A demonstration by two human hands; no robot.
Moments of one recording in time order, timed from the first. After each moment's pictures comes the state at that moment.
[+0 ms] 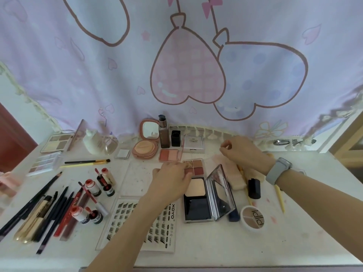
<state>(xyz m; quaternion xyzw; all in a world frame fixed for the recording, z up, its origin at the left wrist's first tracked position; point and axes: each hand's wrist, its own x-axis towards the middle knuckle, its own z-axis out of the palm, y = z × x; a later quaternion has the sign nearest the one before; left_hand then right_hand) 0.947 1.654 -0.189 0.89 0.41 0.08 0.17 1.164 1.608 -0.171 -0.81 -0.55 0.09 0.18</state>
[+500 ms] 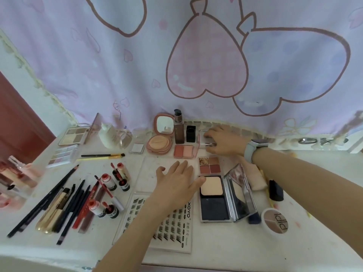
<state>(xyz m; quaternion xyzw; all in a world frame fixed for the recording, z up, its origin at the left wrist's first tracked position) 0.921 1.664 -0.213 0.91 0.40 -0.02 0.11 1.140 1.687 -0.188 -0.73 -0.68 0.08 0.01</state>
